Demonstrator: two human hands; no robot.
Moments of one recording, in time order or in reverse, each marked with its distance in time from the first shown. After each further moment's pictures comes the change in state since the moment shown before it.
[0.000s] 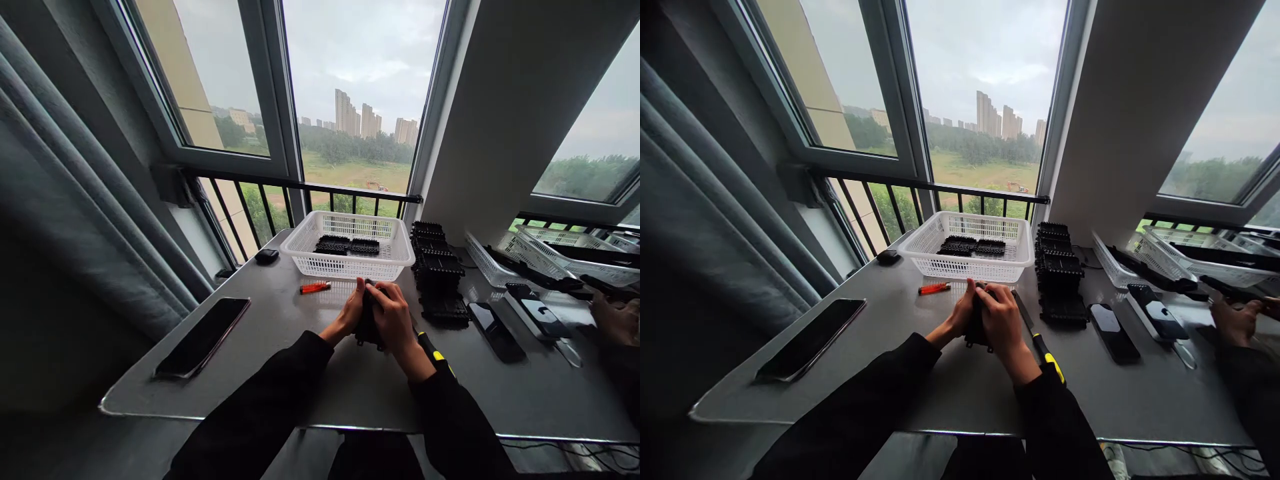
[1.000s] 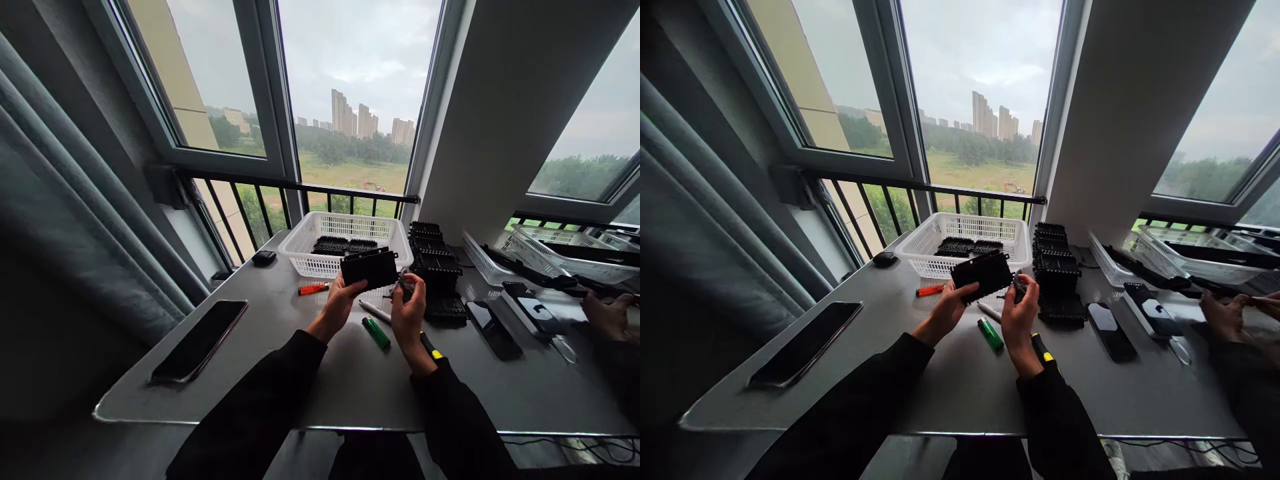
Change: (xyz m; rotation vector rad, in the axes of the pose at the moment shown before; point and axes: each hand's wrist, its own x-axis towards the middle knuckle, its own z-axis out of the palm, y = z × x) left_hand -0.002 0.035 0.000 -0.230 0.006 0.119; right_hand -0.001 0.019 0.000 0.108 0.448 0.417
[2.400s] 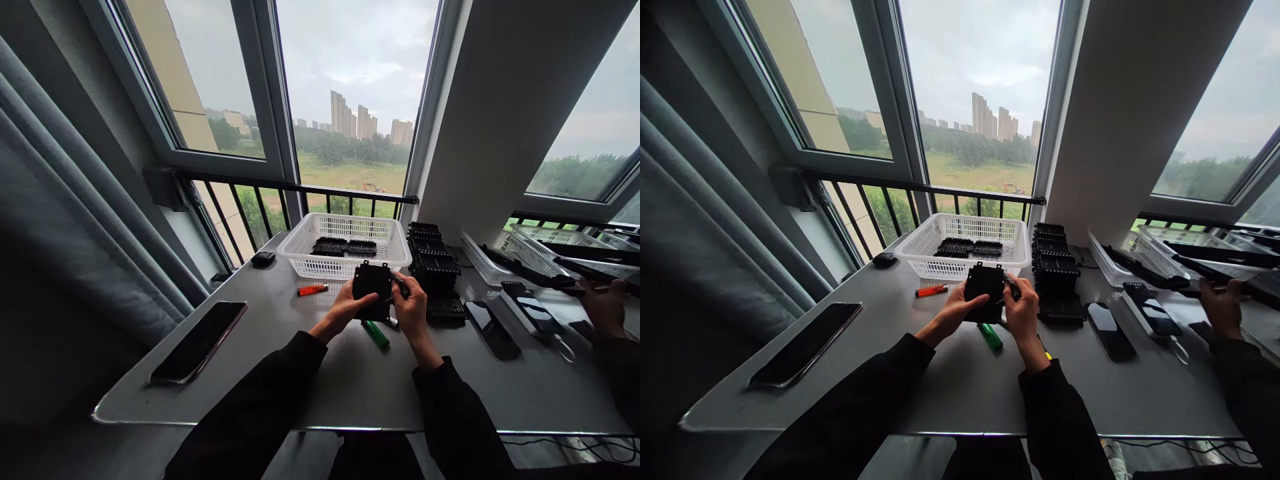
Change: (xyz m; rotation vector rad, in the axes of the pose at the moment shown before) left_hand -0.005 -0.011 -0.003 0.358 -0.133 -0.036; right_hand 0.020 0.003 -0.012 0.086 -0.264 -0.051
